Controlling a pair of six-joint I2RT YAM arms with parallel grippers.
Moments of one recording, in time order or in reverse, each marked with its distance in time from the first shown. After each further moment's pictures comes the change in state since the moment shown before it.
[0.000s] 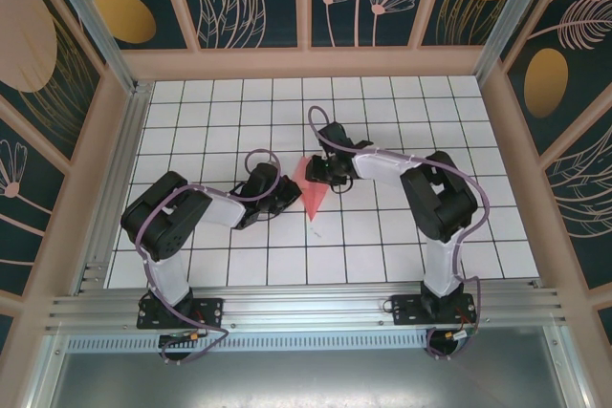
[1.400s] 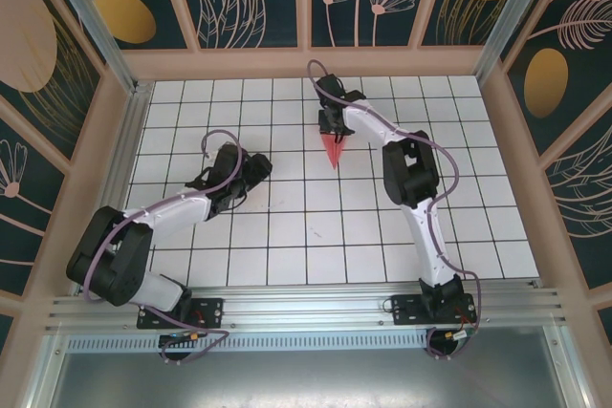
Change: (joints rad) left arm 0.176 -0.380 0.037 -0.487 -0.253 0.206; right arm -0.146 0.421 0.800 -0.410 0.370 -0.217
